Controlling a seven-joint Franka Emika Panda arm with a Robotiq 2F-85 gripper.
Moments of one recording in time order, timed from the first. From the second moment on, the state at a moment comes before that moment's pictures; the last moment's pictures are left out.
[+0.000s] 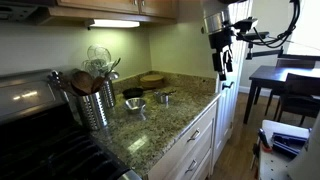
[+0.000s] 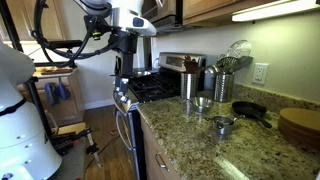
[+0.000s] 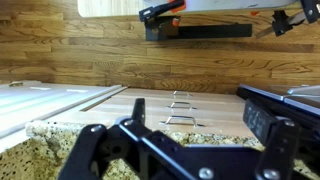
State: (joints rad) arm -0.12 -0.59 -0.07 -2.64 -0.19 1.85 -0.06
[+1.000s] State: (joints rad) arm -0.12 -0.52 -0.06 -2.60 -0.21 1.94 -0.05
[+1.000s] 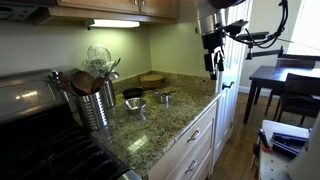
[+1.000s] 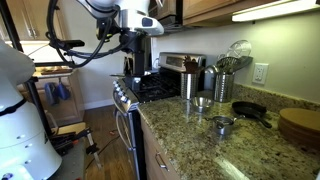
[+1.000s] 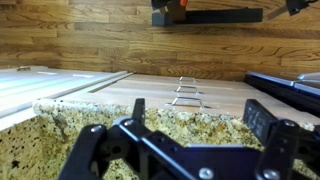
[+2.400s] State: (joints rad) arm -0.09 0.12 -0.03 -2.08 -0.37 2.17 -0.01
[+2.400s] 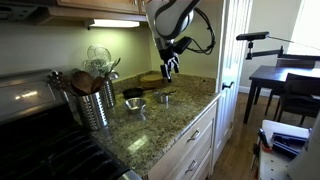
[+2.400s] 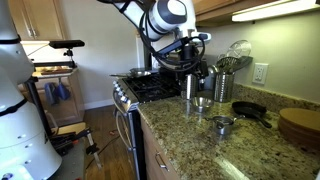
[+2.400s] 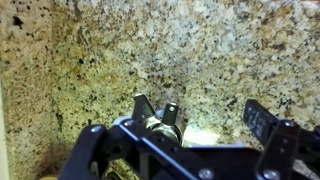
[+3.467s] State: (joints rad) arm -0.06 0.44 -0.09 -1.86 -0.42 2.17 -0.01
